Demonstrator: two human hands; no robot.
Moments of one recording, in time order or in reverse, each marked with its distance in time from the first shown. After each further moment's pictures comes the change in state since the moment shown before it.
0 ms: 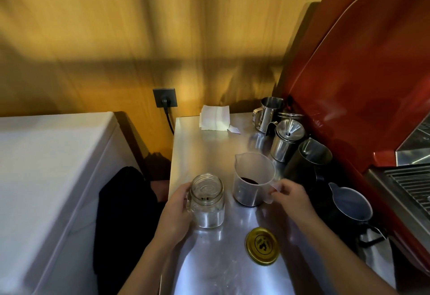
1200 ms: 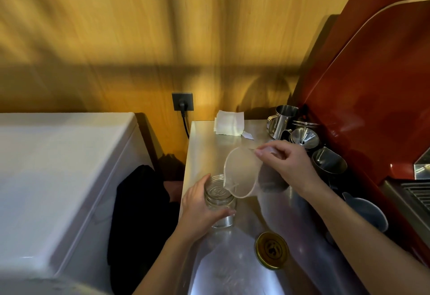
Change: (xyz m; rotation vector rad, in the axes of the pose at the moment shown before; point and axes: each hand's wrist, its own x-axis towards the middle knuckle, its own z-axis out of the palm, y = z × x) left_hand -0.005 0.023 0.009 0.097 0.040 -0.045; right_hand -0.002 -0.120 0.003 -0.002 -0.147 -0.499
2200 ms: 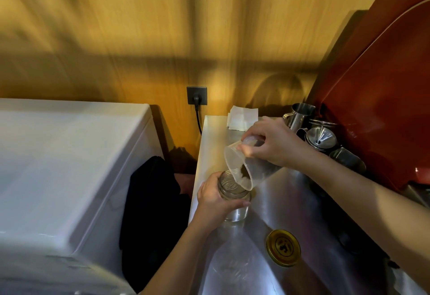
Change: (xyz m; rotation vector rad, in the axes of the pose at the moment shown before) left_hand -0.001 0.012 0.006 -0.192 0.017 -0.147; right_hand 0.037 -0.057 0.034 -0.574 -0.315 -0.241
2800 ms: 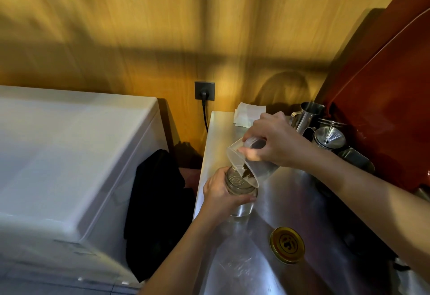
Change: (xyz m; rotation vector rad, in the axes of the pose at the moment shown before) left_hand -0.001 0.003 -0.001 0.014 0.014 0.025; right_hand 0.001 -0.014 0.004 -0.126 -0.043 -0.155
